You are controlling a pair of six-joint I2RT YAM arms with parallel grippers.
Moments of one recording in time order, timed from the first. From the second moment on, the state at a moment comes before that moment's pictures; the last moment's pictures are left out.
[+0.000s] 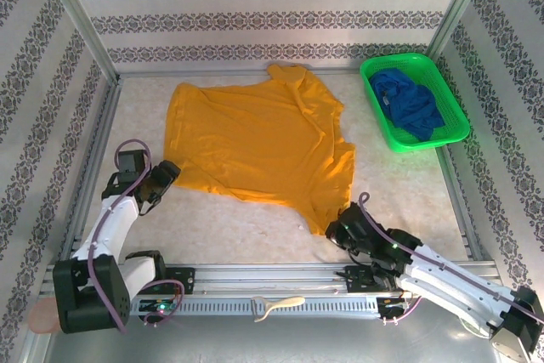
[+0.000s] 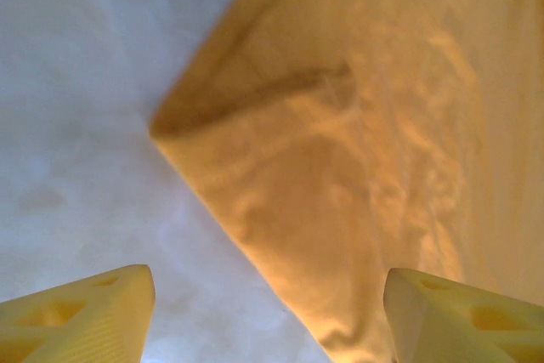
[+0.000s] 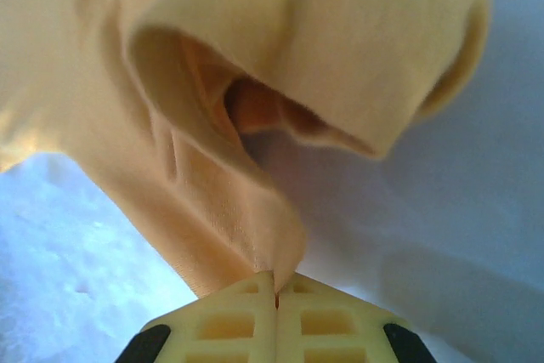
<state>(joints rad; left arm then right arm) 0.19 1.06 0.54 -0.44 0.24 -0.77 0.86 0.49 0.17 -0.60 0.03 1.36</state>
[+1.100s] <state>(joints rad) 0.26 1.35 0.61 -0.37 0.28 -0.66 0.91 0.56 0.18 -0.58 0.12 1.44</state>
